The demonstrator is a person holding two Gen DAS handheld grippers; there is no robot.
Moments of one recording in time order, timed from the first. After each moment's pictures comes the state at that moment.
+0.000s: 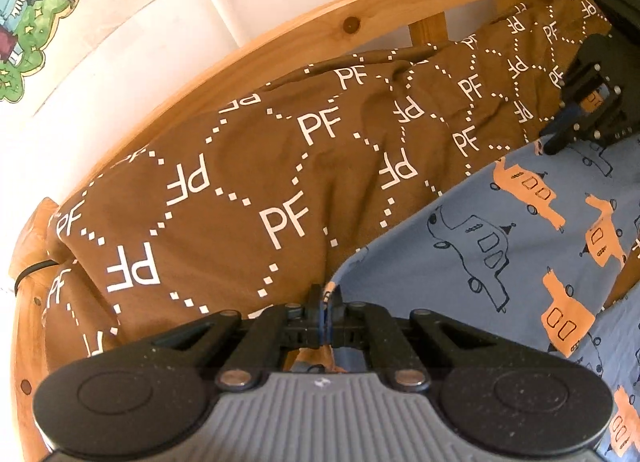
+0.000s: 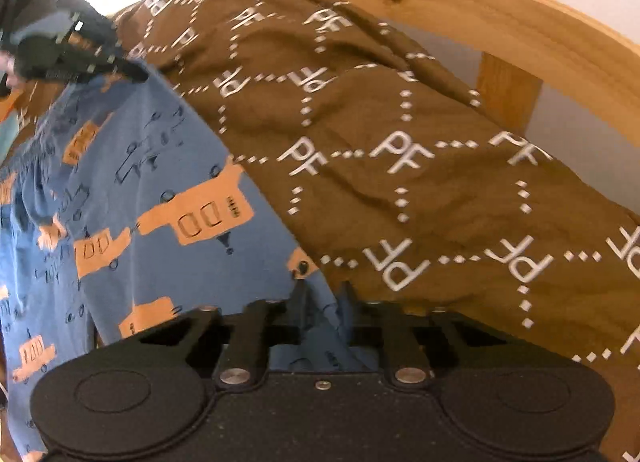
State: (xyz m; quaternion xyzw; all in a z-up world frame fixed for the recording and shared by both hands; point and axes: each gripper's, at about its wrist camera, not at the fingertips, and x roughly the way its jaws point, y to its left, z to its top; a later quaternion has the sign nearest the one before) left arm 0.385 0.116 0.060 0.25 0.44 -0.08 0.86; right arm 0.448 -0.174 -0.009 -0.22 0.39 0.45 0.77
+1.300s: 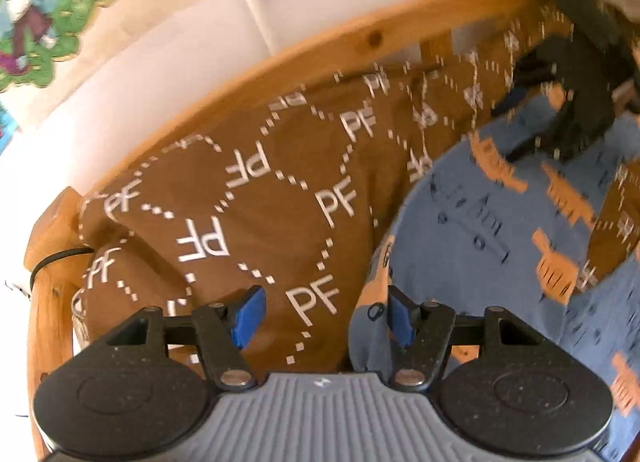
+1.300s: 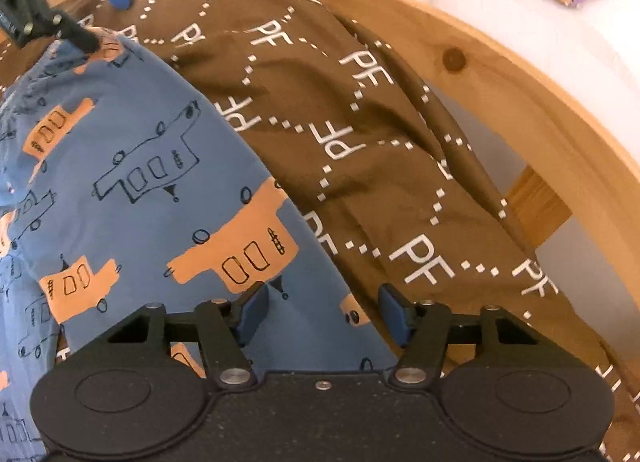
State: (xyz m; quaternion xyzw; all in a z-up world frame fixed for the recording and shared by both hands) left arm 0.376 0.162 0.085 0.24 0.44 -0.11 0.86; right arm 0.473 -0.113 0.010 -0.29 0.35 0.41 0.79
